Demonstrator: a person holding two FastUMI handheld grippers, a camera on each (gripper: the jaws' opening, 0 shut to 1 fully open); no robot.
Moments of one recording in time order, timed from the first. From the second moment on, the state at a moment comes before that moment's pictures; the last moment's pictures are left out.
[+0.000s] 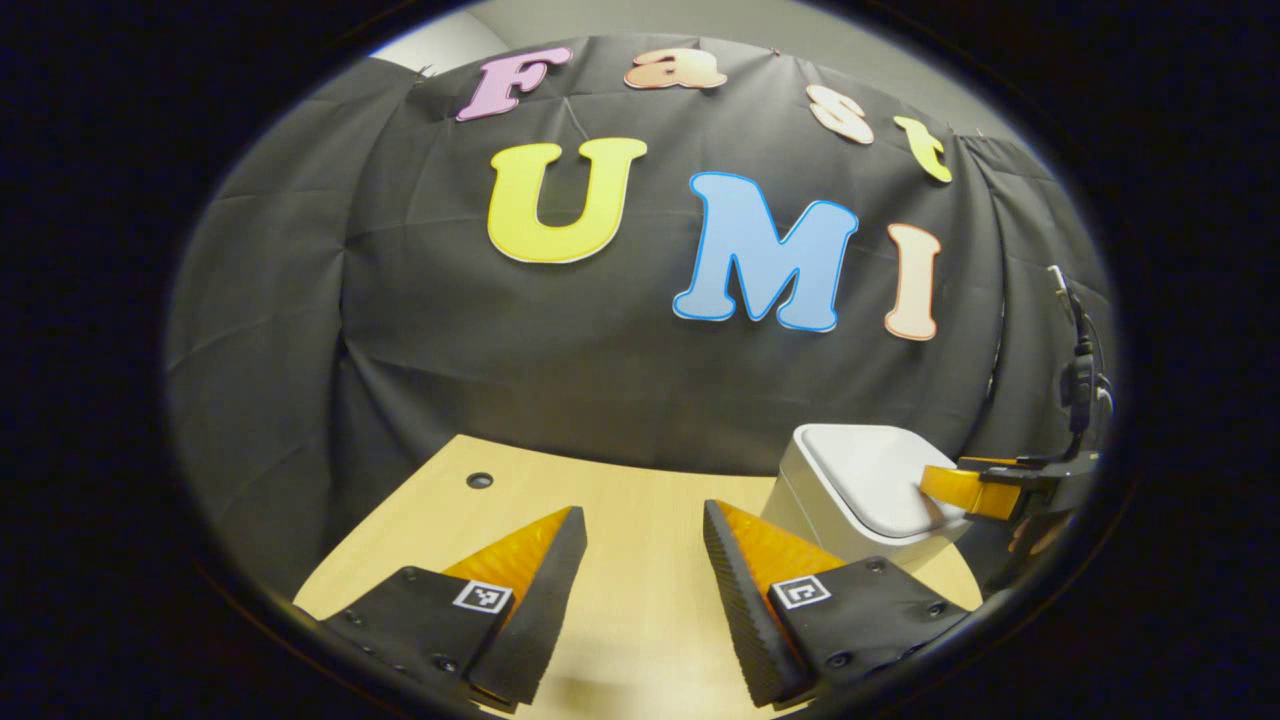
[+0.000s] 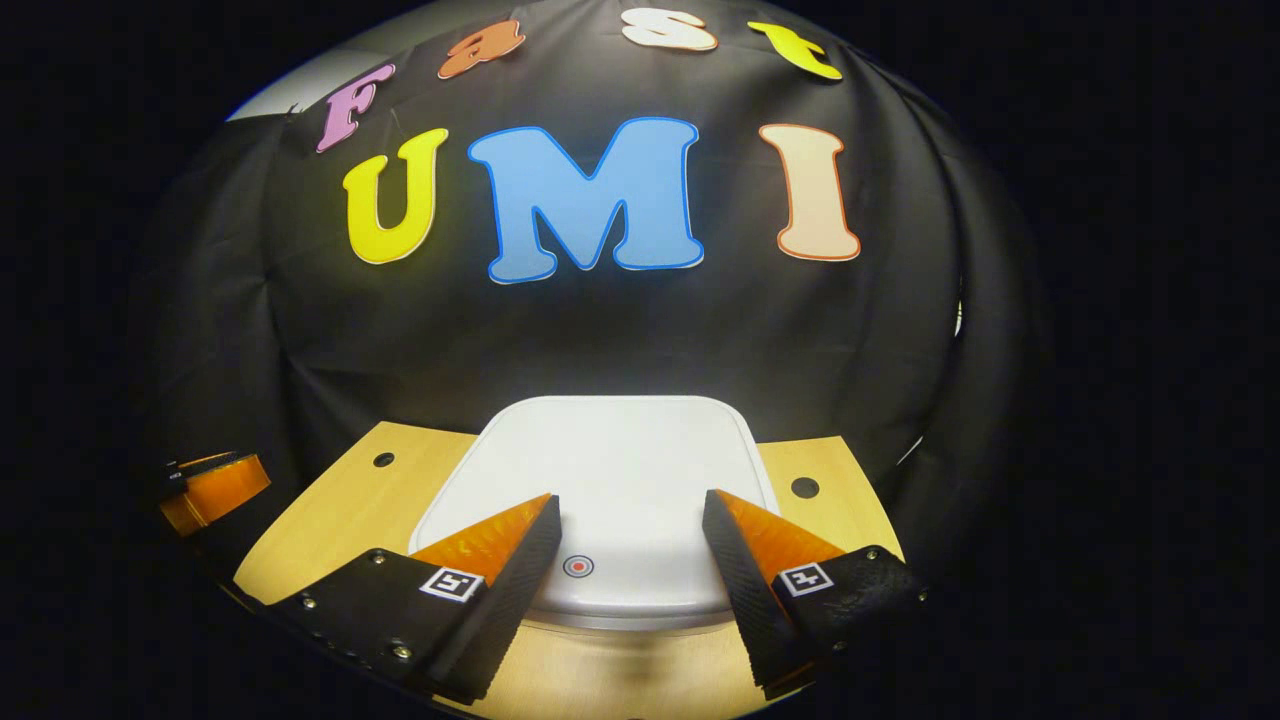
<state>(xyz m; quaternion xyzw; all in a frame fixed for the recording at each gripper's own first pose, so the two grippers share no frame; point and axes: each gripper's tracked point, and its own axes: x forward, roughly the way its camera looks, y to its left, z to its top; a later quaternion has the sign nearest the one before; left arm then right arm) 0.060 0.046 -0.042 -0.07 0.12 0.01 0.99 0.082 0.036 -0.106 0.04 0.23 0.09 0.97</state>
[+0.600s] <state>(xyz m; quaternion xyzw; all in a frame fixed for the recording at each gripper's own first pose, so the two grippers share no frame) 0.059 0.034 -0.050 -0.07 0.13 0.00 0.99 0.080 0.036 -0.113 0.05 0.18 0.08 0.98</state>
